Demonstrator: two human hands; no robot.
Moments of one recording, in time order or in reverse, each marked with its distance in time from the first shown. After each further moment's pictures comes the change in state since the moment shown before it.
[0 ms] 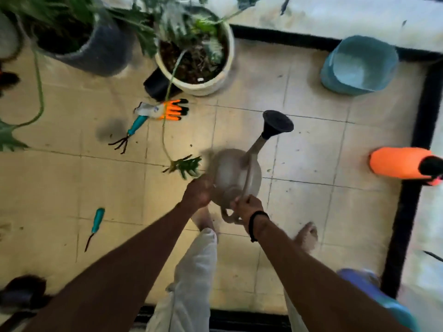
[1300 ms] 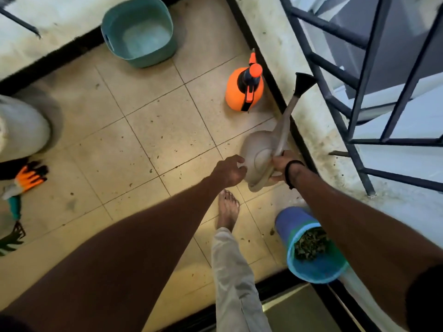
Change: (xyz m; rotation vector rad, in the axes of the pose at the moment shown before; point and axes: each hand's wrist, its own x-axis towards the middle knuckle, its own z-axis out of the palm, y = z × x) left_hand -0.025 0.377 0.431 0.544 -0.334 0.221; right_hand 0.186 0.170 -0.551 0.386 0.133 0.095
